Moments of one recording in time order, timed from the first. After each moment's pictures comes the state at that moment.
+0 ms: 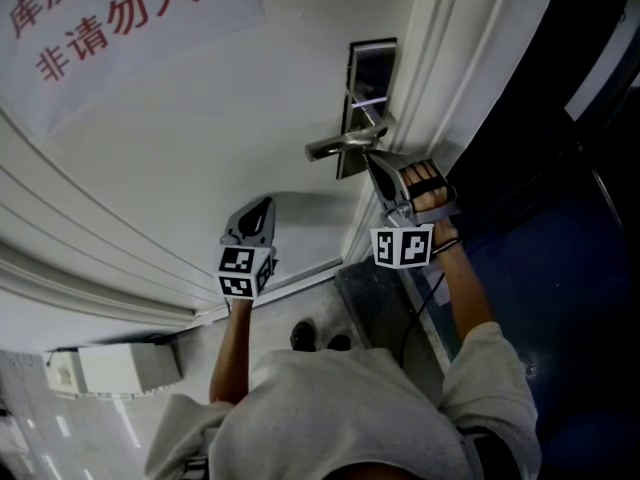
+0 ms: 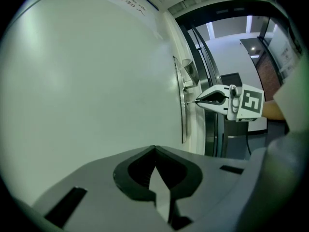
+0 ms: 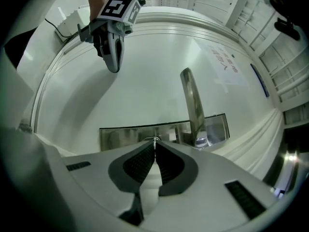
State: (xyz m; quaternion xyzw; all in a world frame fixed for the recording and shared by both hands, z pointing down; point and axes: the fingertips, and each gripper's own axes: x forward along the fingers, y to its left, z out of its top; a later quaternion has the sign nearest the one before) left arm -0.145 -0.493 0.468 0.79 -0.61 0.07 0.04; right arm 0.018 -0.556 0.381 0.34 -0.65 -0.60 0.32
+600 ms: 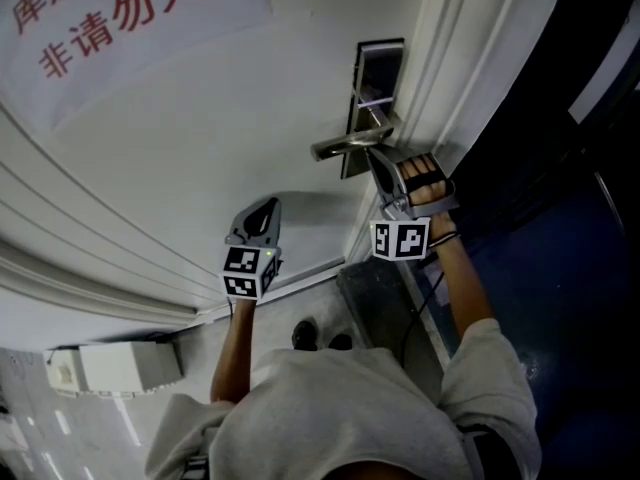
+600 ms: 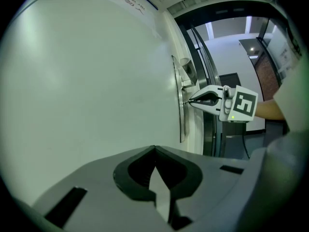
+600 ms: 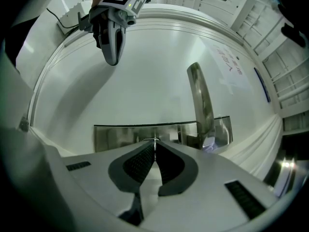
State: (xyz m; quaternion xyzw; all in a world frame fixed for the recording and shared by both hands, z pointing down) left arm -0.141 -0.493 0.470 0.79 -0.60 0.07 0.04; right arm 0.008 -0.570 0.382 0.34 -0.63 -0.62 0.33
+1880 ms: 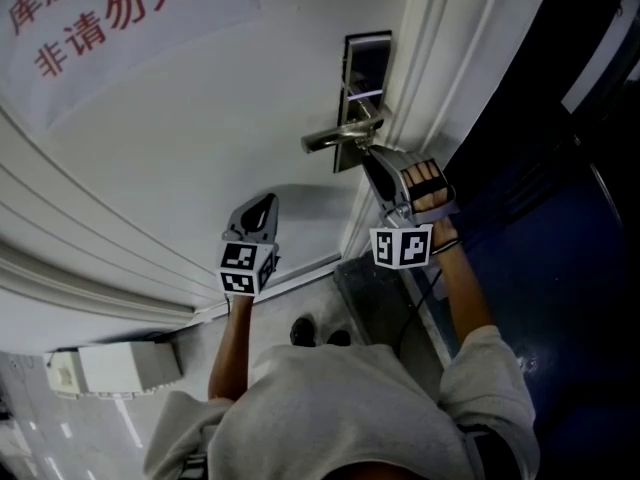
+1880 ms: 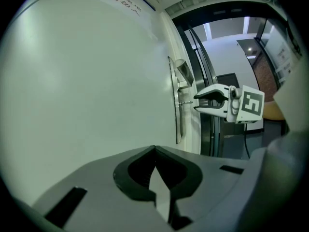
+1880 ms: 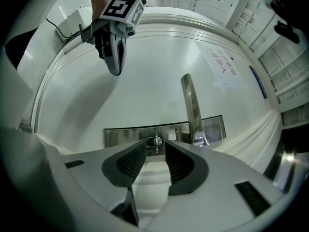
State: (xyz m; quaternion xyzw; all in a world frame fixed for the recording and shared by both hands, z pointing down) left arm -0.131 -0.489 0.466 0.80 -0.60 0.07 0.03; right arm 0.024 -0.543 0.384 0.34 -0.65 -0.60 0.32
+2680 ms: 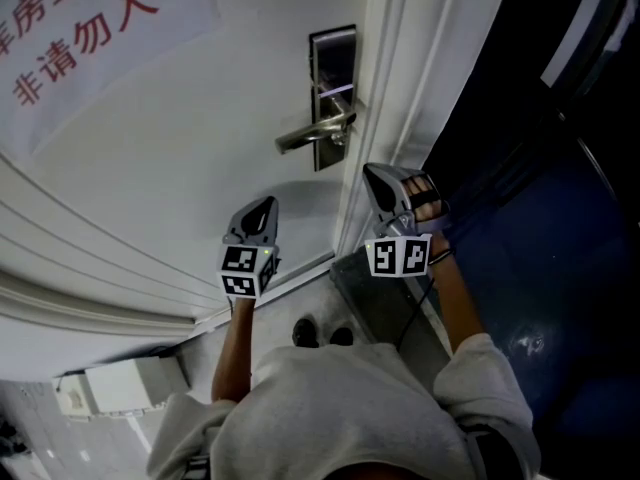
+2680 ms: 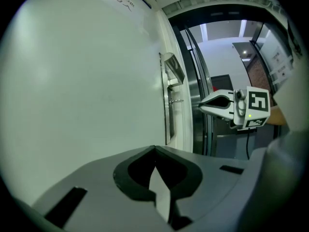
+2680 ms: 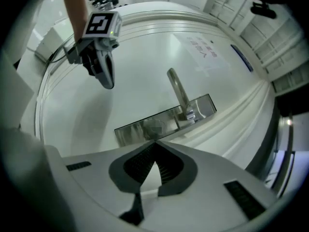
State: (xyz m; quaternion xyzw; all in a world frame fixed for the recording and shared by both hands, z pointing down) left arm -0.098 -0.495 0.468 0.82 -0.56 0.07 0.03; right arm 0.063 -0.522 0.396 0.40 -0.71 -0.50 0.30
